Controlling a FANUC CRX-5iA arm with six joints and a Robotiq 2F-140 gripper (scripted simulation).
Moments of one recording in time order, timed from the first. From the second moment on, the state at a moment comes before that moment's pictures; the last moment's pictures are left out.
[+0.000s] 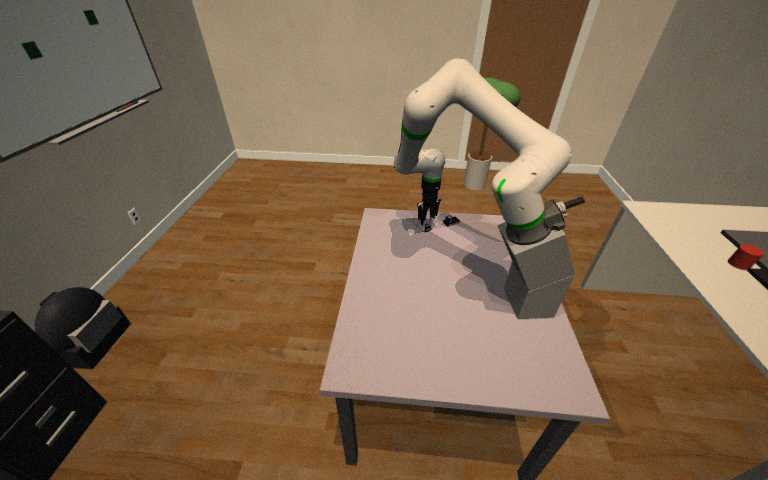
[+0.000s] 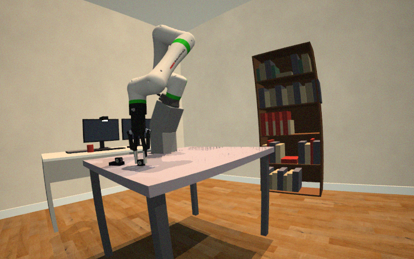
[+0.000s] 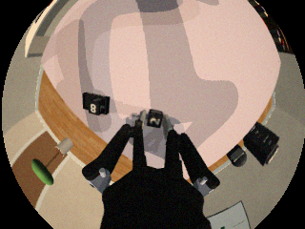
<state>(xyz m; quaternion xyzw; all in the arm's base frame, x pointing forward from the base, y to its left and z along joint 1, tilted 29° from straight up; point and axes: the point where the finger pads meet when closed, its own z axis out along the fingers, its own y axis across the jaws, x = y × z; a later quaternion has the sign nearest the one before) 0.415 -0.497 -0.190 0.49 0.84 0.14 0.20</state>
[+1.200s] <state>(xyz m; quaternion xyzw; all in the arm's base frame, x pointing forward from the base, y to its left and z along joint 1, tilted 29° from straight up) 0.415 -0.498 -0.190 0.49 0.84 0.14 0.20</state>
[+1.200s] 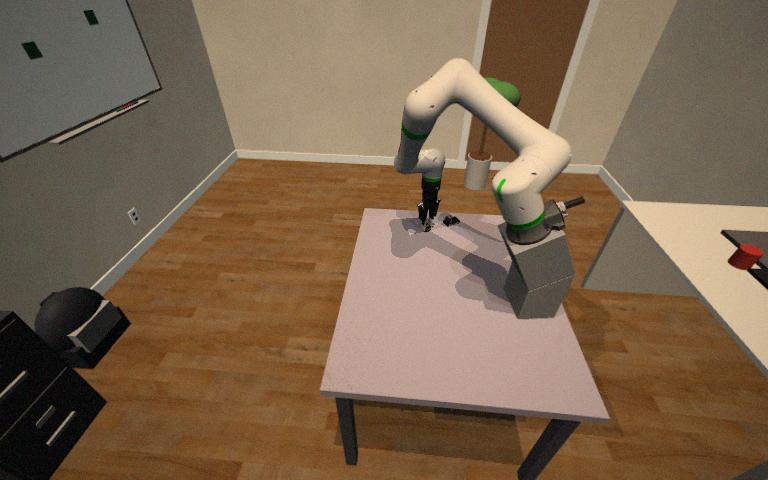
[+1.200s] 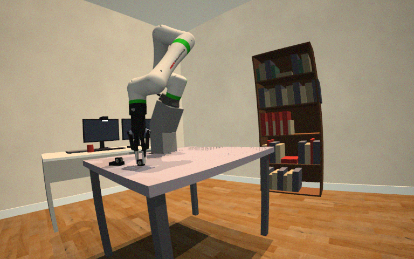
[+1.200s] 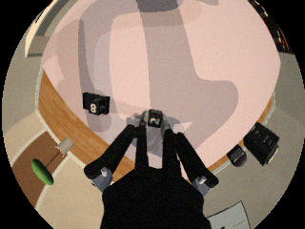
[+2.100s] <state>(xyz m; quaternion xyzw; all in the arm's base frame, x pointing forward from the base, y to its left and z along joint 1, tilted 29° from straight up) 0.414 -0.498 -0.187 0.49 0.84 0.14 0.20</state>
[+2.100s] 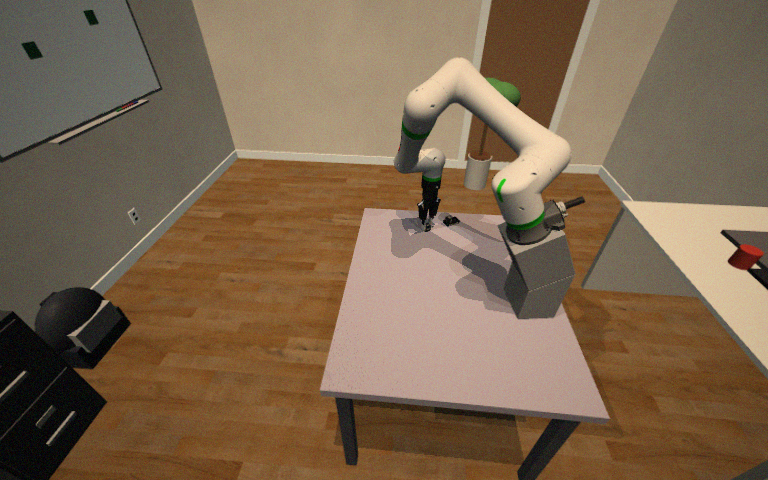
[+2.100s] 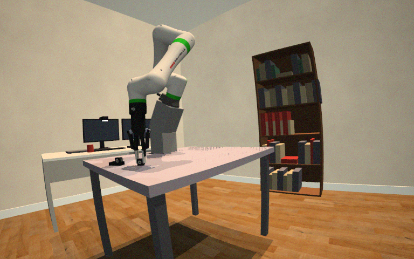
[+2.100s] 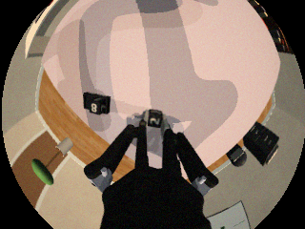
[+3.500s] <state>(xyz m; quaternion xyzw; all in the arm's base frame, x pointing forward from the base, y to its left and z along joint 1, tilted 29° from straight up) 0.350 -0.514 -0.111 0.41 0.88 0.11 0.21</state>
